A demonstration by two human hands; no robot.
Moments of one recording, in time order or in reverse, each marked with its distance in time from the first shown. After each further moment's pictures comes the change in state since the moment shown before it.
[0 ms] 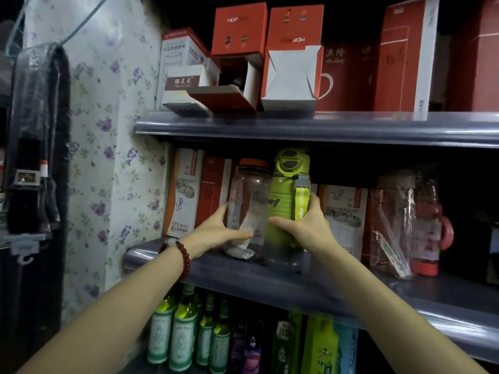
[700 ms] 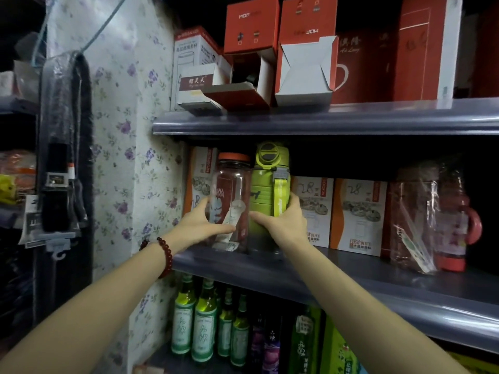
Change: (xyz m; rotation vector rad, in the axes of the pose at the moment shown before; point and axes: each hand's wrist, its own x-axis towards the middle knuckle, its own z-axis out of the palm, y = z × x) left_hand -0.019 -0.019 -0.056 0.166 0.176 -0.015; right_hand -0.006 -0.016 0.070 0.110 0.044 0.052
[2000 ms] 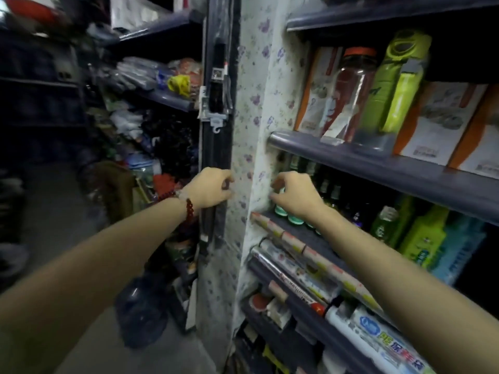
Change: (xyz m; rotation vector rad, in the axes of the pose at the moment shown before) left_hand -0.266 -0.066 -0.066 0.751 0.058 -0.259; right_hand -0.190 0.002 0.068 -0.522 -0.742 -0.425
